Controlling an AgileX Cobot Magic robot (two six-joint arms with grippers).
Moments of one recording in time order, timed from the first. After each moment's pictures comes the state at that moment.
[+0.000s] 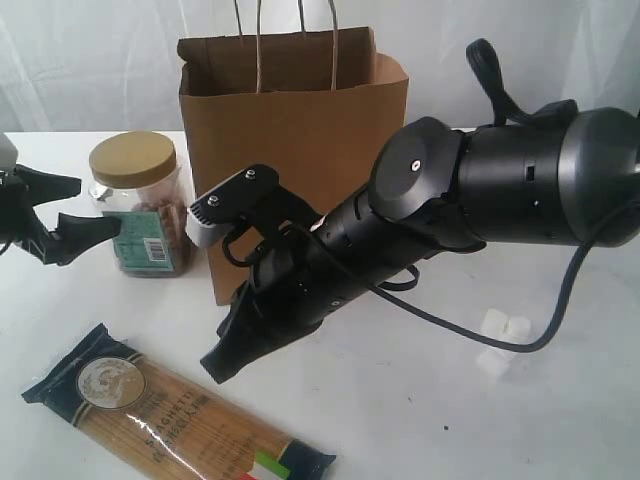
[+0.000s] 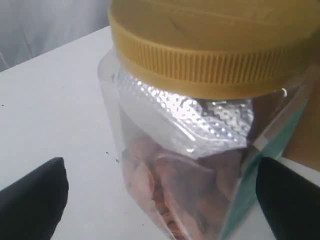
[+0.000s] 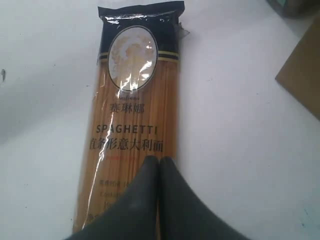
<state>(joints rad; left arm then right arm) 0.25 1.99 -1.00 1.41 -1.01 -0.65 0.75 1.70 -1.08 0.81 0.56 -0.88</state>
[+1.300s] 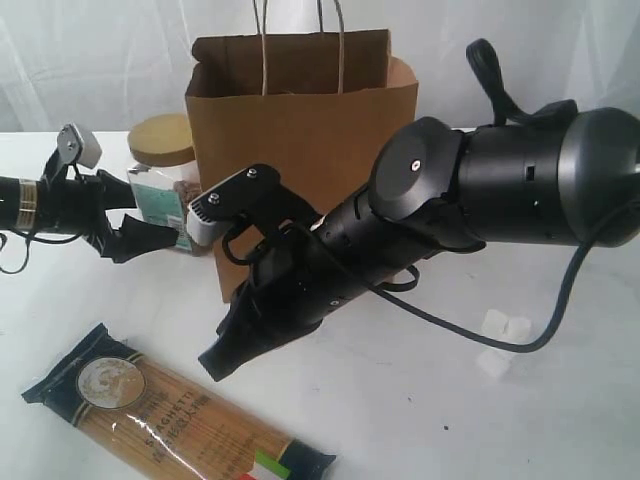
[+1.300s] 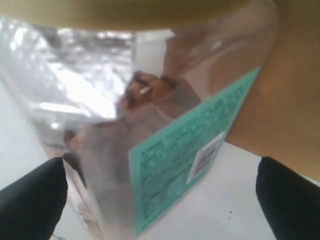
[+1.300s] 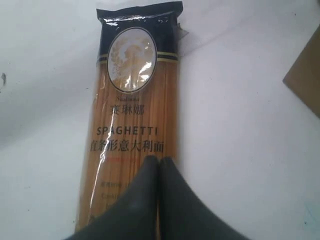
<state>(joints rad) 0.09 2.17 -1.29 1.66 -1.00 -0.94 0.75 1.70 -1.08 0.81 0.56 -0.85</state>
